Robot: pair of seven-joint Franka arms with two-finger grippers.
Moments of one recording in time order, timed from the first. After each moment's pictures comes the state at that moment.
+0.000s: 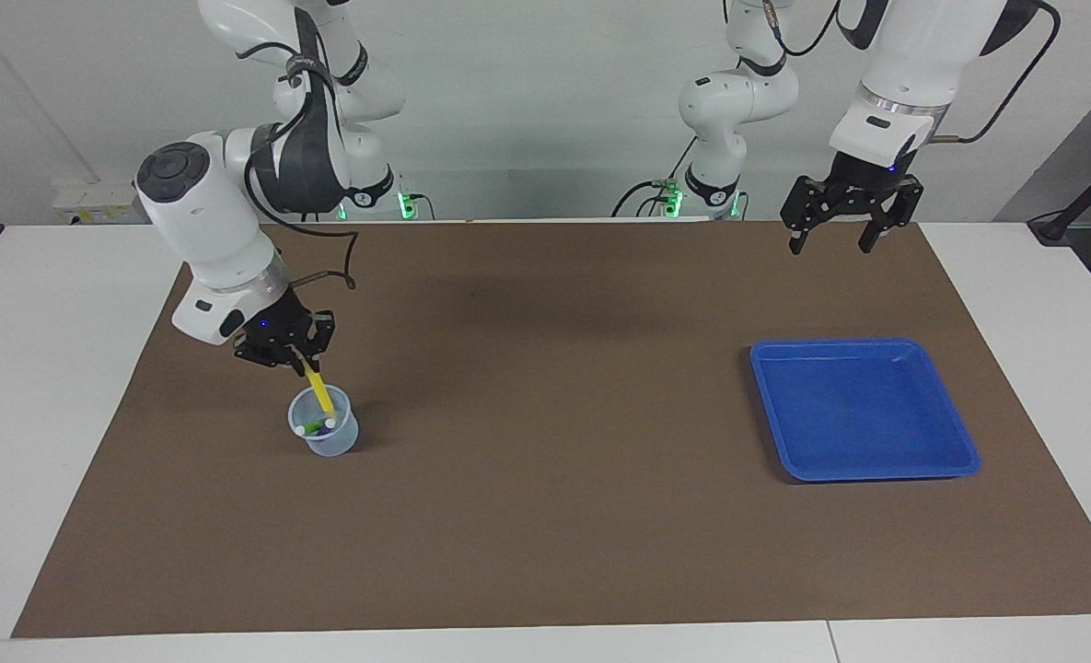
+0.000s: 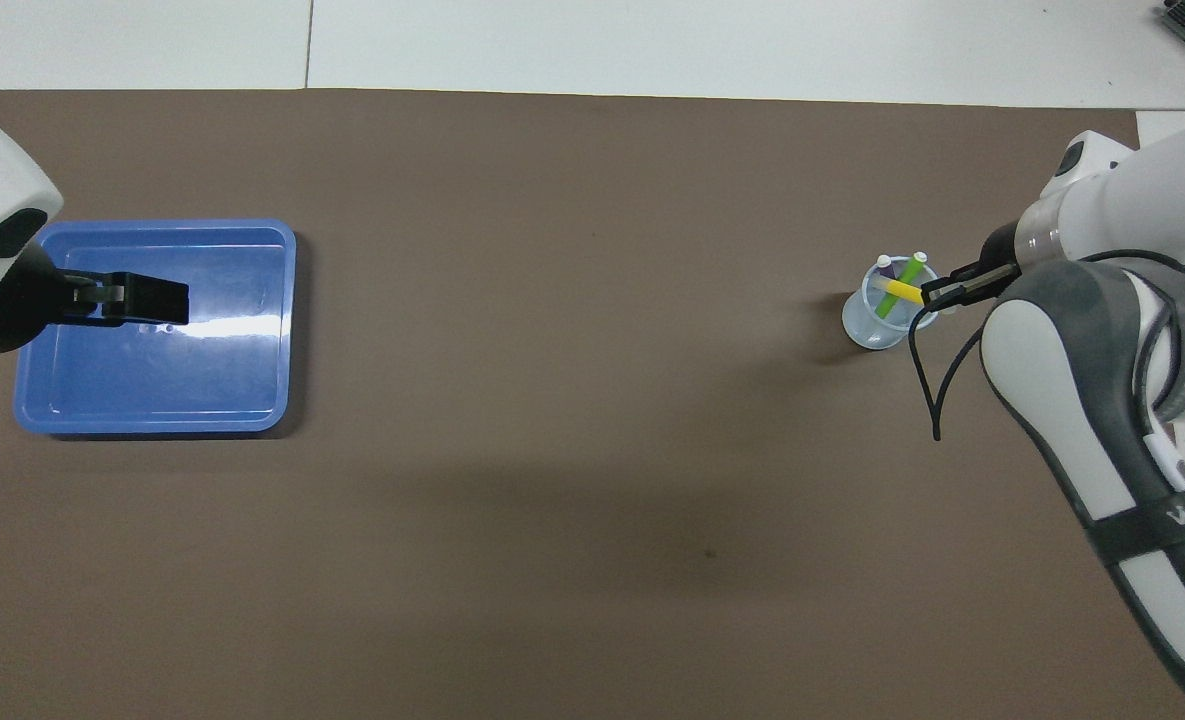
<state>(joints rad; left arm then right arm) 0.18 -0.09 -0.34 -1.66 -0.01 1.70 -0.09 0.18 0.16 -0.14 -1.70 0.08 1.88 -0.29</state>
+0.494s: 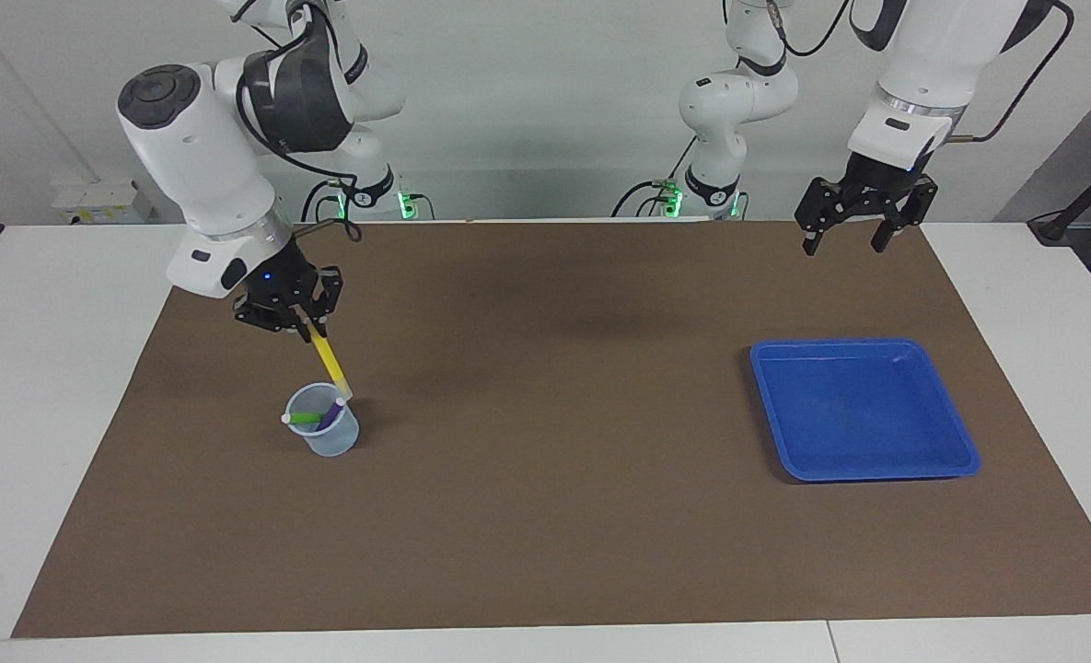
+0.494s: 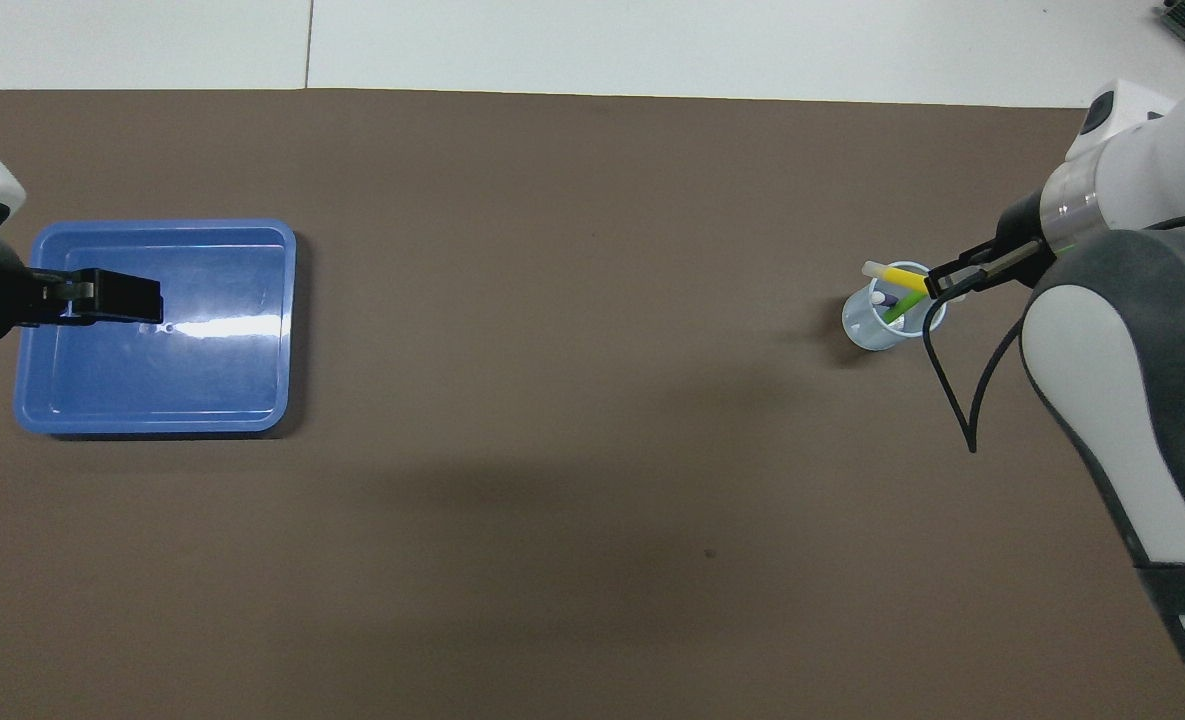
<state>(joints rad) 0.21 -0.09 -0.34 -1.66 -0.01 1.68 -0.09 0.19 0.15 -0.08 -1.56 0.08 1.73 -0.29</state>
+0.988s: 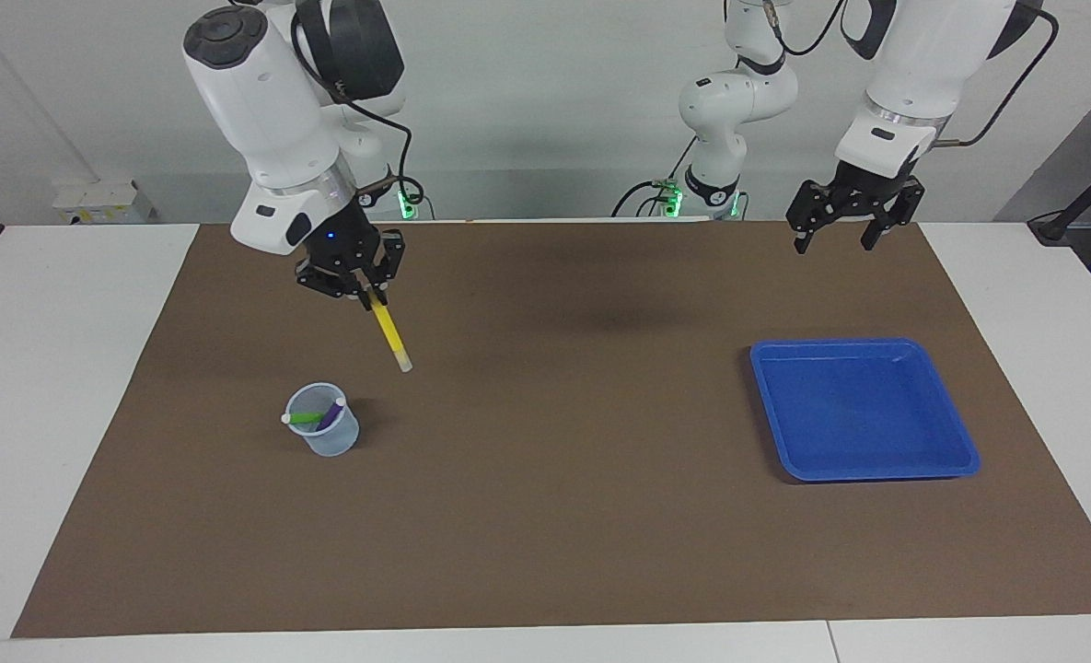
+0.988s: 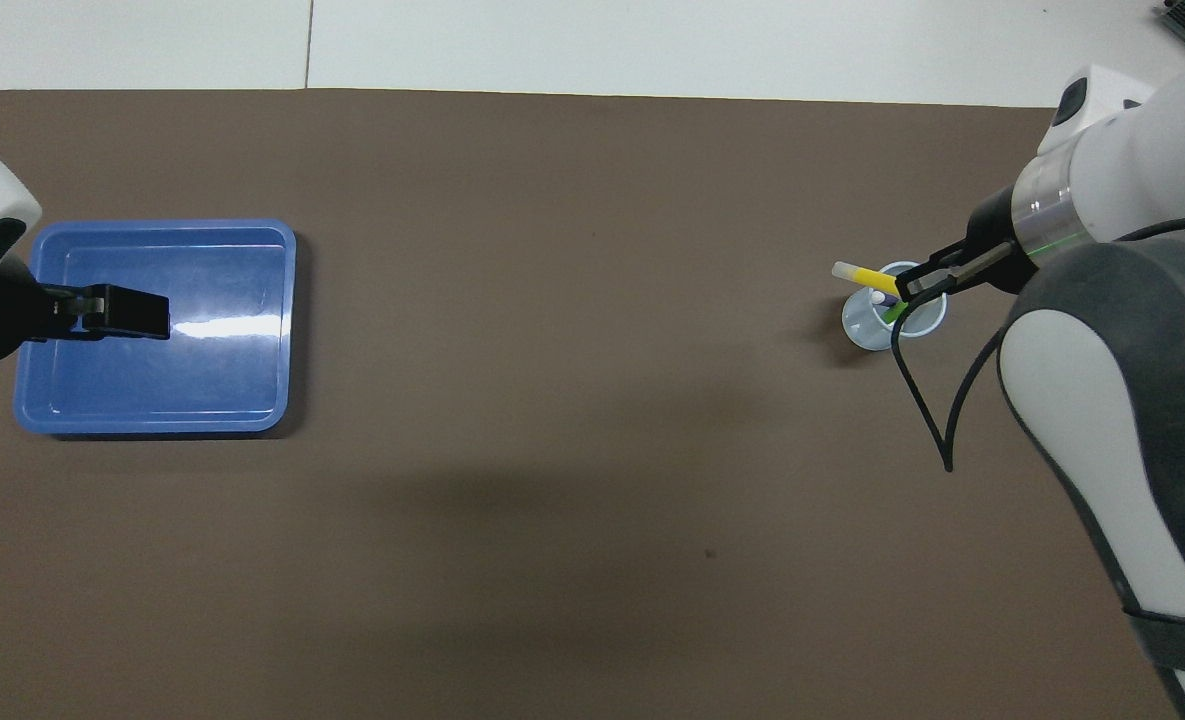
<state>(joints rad) 0.21 -0.13 -0.34 -1.74 -0.02 1.70 -0.09 0.23 0.14 0.02 -1.50 0.14 1.69 -0.02</state>
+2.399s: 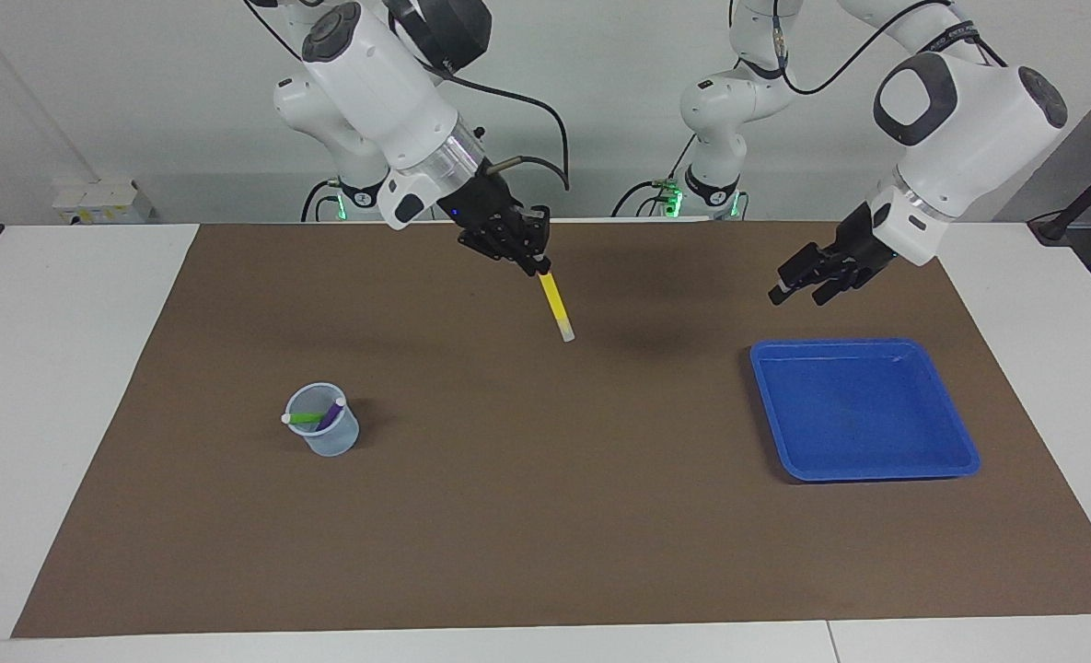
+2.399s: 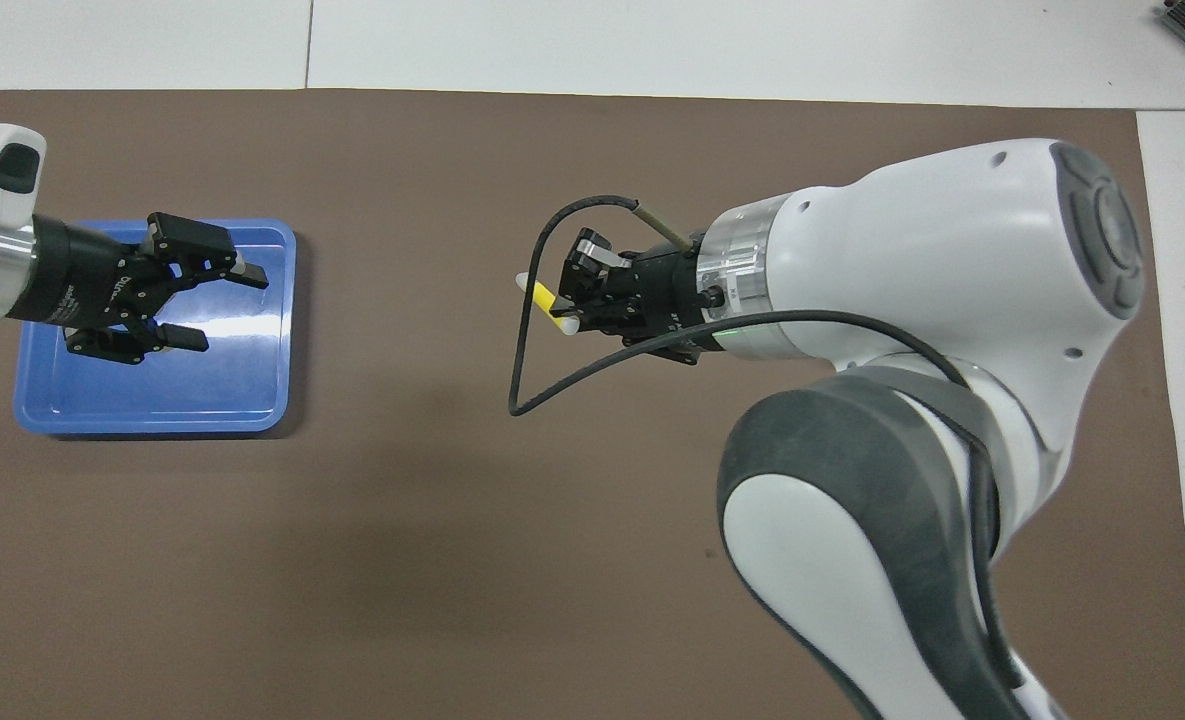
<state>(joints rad) 0.30 0.06 -0.34 -1.76 -0.53 1.77 -0.47 0.43 0.14 0.06 -1.59 0.57 2.09 0.79</state>
